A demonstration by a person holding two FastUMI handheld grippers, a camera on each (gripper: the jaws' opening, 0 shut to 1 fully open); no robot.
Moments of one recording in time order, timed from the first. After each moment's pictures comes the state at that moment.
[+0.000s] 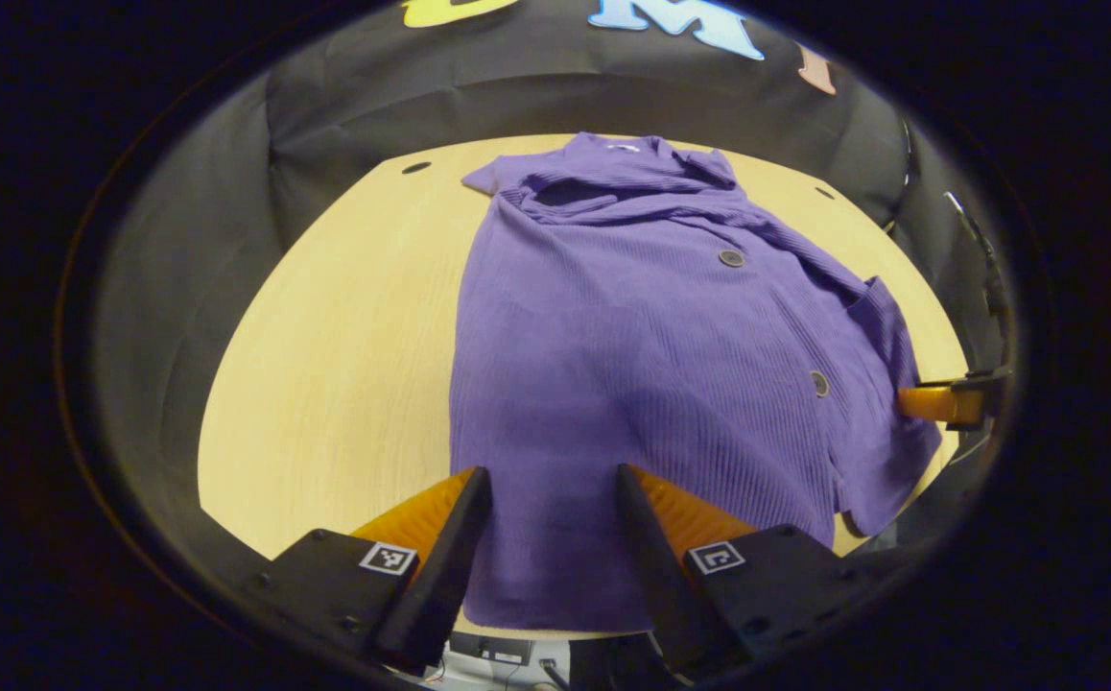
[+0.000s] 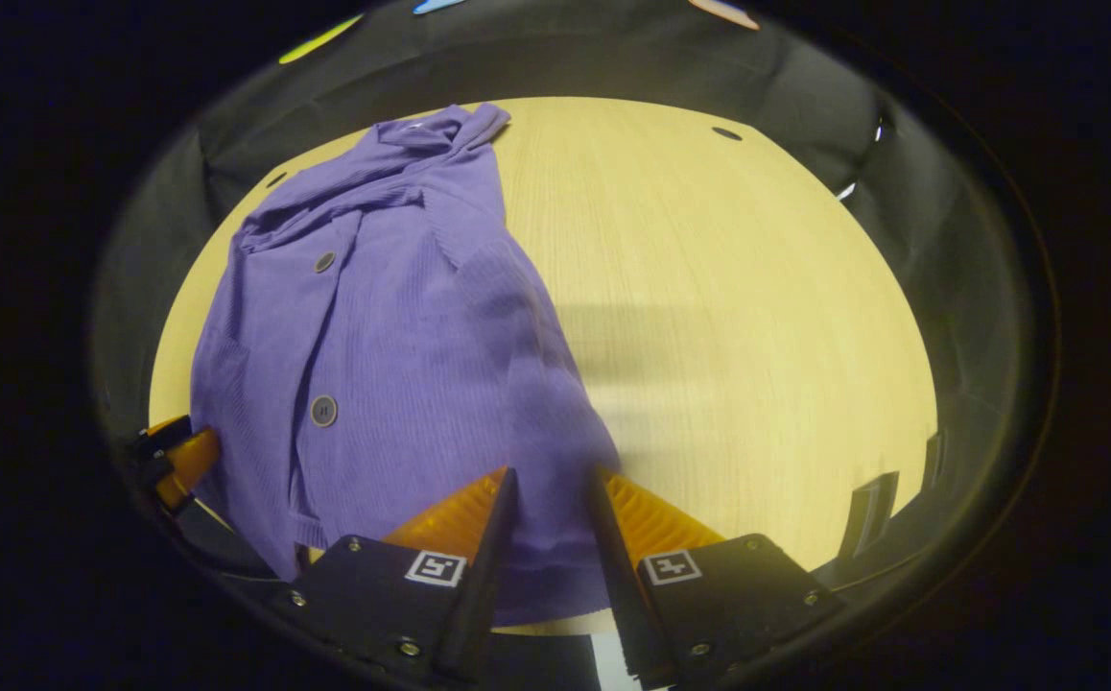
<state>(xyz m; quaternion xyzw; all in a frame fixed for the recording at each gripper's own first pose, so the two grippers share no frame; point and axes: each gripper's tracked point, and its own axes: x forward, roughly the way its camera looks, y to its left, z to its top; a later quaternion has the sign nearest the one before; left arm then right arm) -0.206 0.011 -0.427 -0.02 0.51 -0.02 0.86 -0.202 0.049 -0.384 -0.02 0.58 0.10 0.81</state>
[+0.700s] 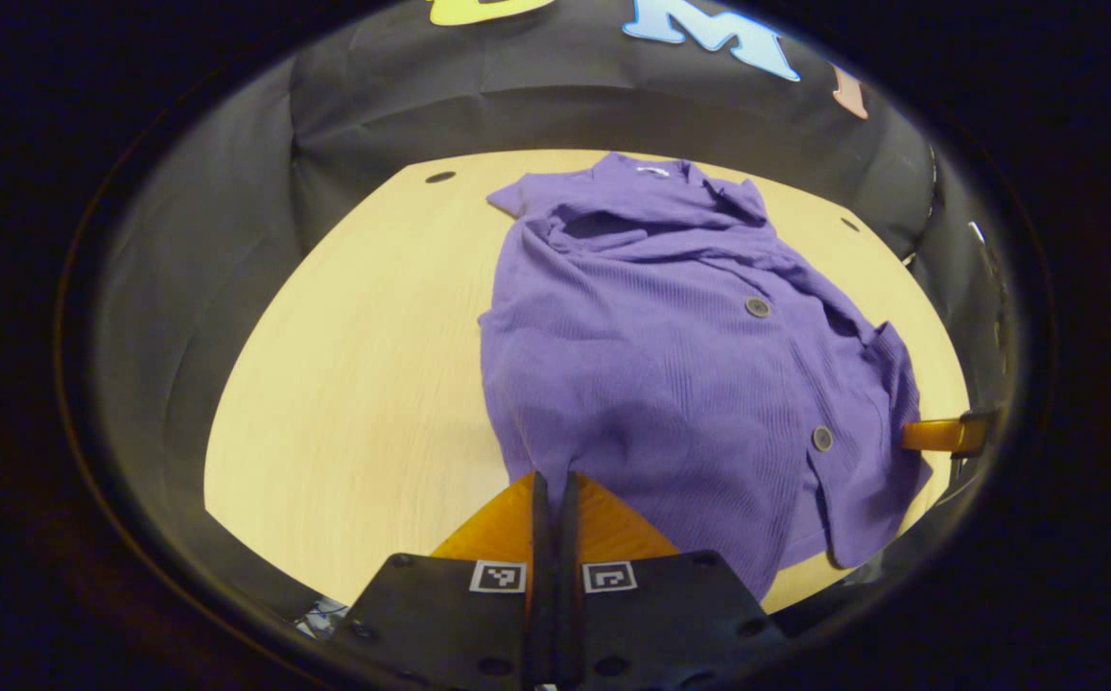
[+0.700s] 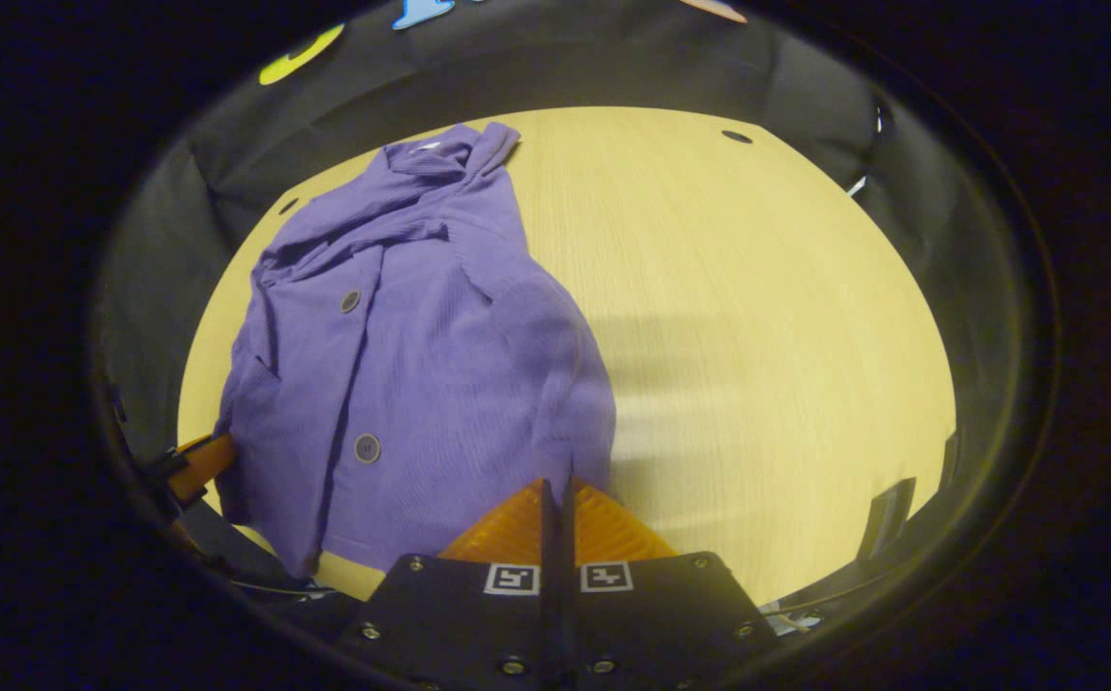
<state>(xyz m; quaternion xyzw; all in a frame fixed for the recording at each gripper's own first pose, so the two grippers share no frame) -0.164 0.020 -0.403 -0.04 0.49 0.01 0.87 -0.178 0.077 -0.362 0.04 0.56 0.12 0.82</state>
